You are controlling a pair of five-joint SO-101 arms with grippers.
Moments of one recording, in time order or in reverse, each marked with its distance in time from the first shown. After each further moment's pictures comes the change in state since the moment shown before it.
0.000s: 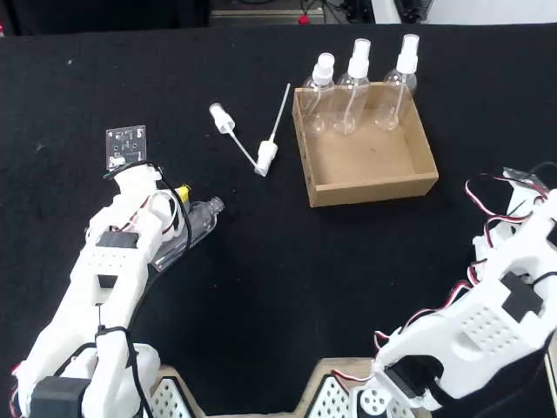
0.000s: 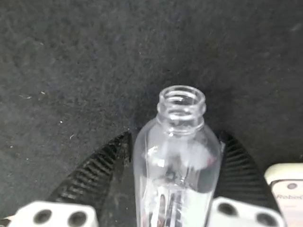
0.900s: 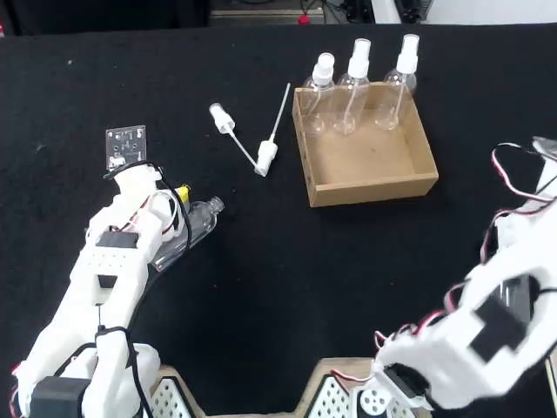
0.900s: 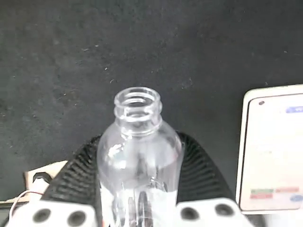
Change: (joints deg) left arm 0.0 0.0 0.0 0.0 0.0; right arm -1.1 -21.0 -7.9 23.1 -2.4
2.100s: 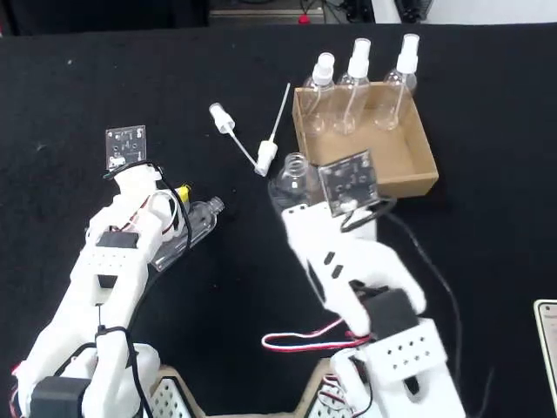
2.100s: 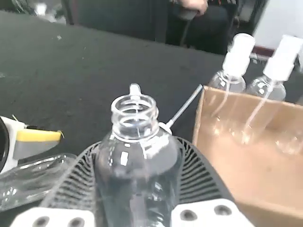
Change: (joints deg) left arm 0.0 0.0 0.0 0.0 0.0; right arm -68.3 -72.3 69.4 -64.4 -34.1
